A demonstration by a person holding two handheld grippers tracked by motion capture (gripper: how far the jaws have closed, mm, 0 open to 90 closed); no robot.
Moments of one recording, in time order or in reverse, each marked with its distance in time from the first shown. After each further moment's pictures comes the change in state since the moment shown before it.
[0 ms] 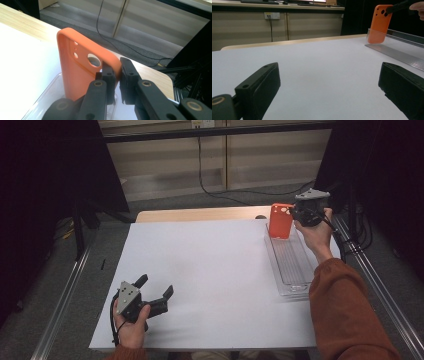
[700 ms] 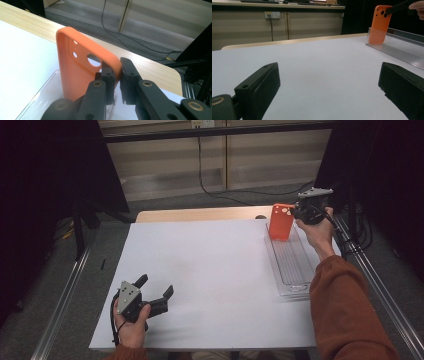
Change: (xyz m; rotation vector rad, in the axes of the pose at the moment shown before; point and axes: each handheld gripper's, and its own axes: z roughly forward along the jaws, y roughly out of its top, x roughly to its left) left arm 0.000 0.000 0.001 0.007 0.001 0.003; right arm -0.014 -0.002 0.010 0.045 0.058 0.050
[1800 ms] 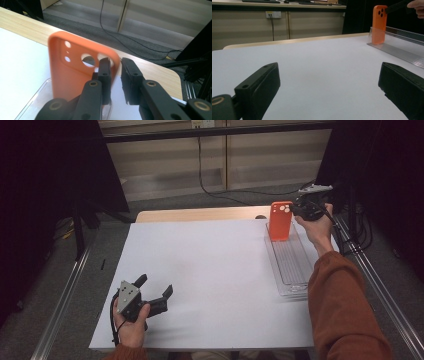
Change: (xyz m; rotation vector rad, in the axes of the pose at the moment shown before) left arm 0.001 0.000 0.001 0.001 0.005 0.000; right arm -0.007 0.005 0.011 -0.002 -0.010 0.028
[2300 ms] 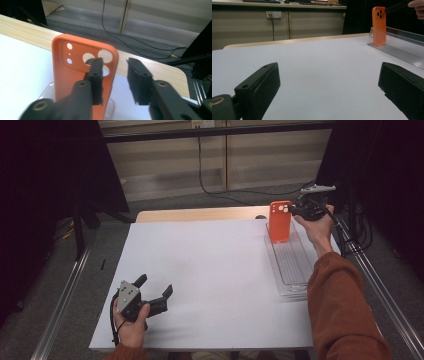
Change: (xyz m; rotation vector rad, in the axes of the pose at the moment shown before) left arm 0.000 0.000 0.000 -0.001 0.004 -0.005; right arm -0.003 -0.002 0.000 -0.015 0.024 0.066
